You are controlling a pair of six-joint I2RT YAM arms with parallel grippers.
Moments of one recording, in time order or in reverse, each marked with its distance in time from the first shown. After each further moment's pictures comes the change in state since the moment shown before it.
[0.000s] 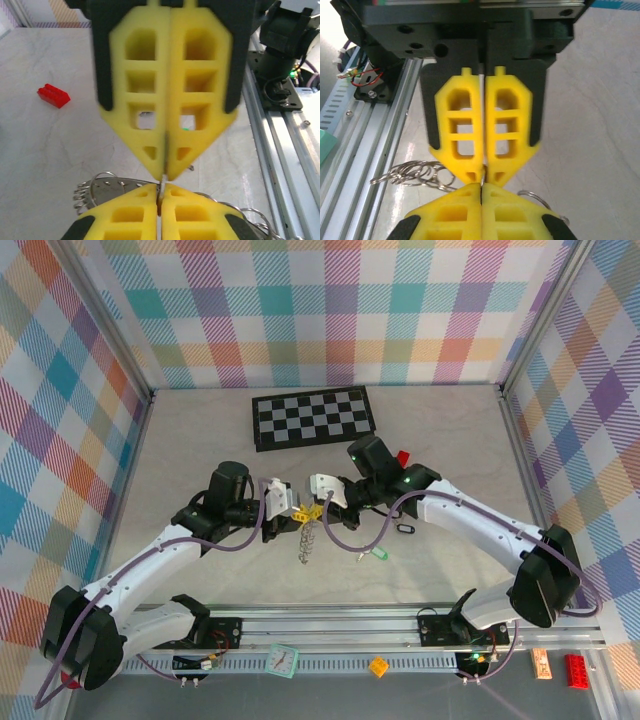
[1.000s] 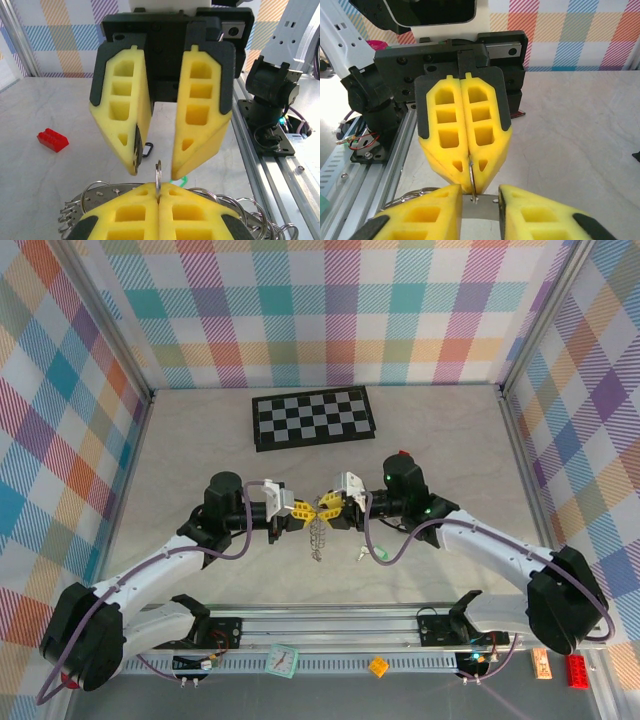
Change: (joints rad) left arm -0.004 -0.006 -0.171 0.491 0.094 -0.258; right arm -0.103 -0.164 -0.413 0.681 -0.171 0.347
